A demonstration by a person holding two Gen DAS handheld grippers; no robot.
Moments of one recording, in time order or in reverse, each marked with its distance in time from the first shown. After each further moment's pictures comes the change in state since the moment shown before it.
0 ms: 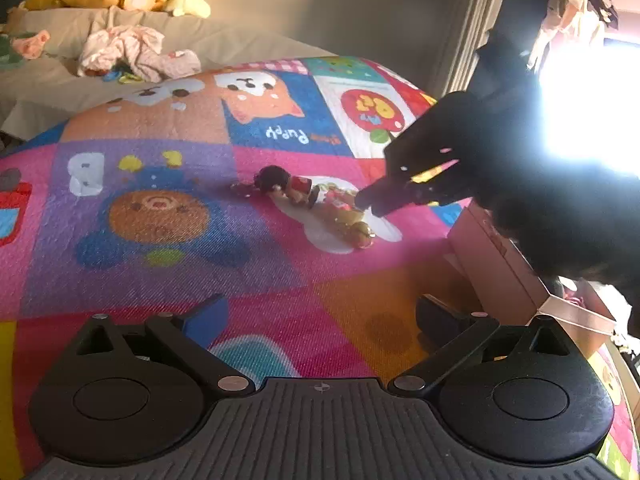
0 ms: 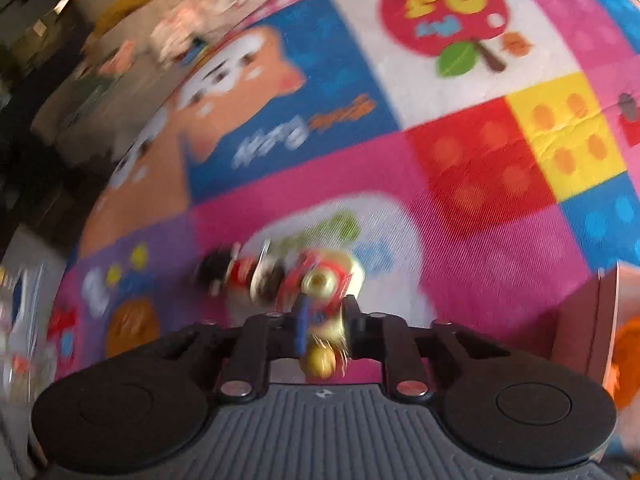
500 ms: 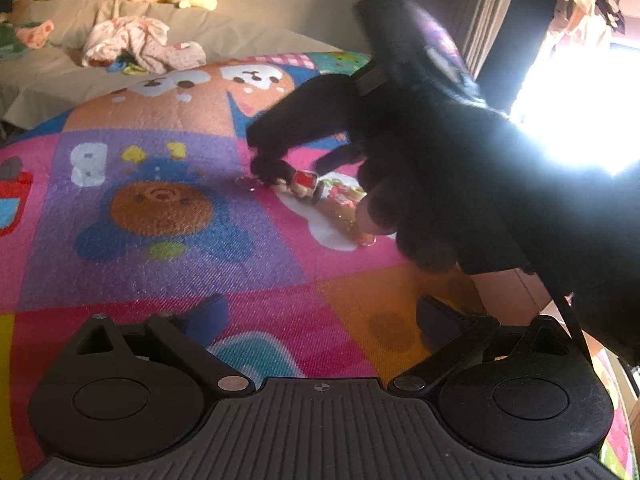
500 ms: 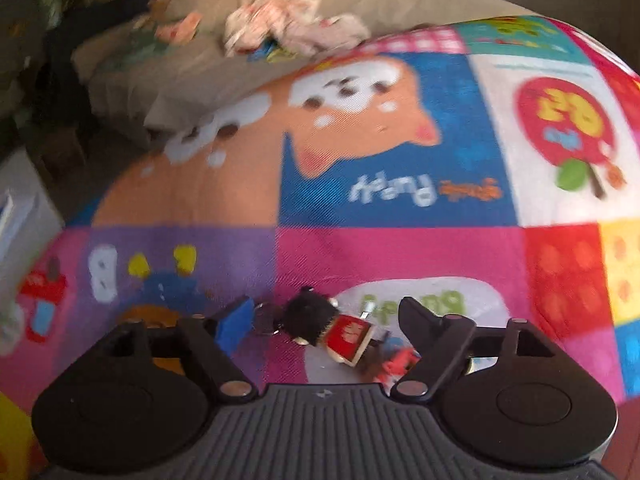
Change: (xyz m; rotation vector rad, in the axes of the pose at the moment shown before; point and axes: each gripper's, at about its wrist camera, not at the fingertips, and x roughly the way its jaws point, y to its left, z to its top) left arm 0.000 0.004 0.000 -0.034 0.017 -0.003; right arm 0.050 0.097 0.010 -0.332 -0.125 -0.094
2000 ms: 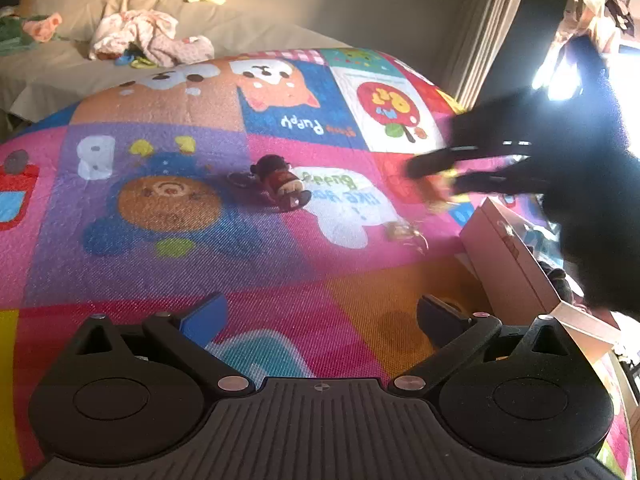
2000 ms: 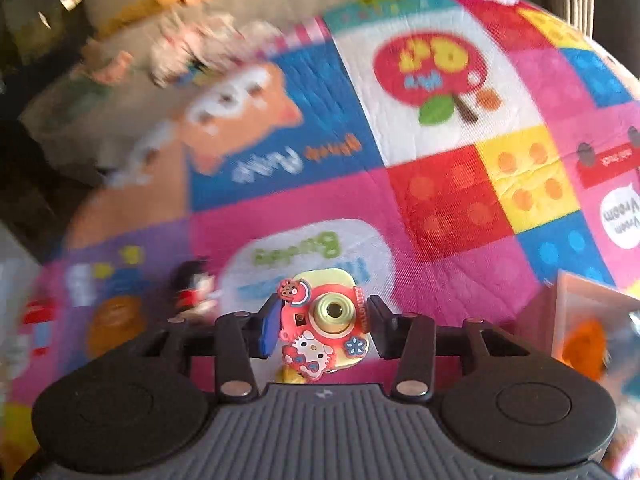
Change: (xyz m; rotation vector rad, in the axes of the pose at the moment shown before) left arm 0.002 0.003 0.000 -0.017 0.014 0.020; right arm -0.090 -0.069 -0.046 0.283 -0.037 -0.024
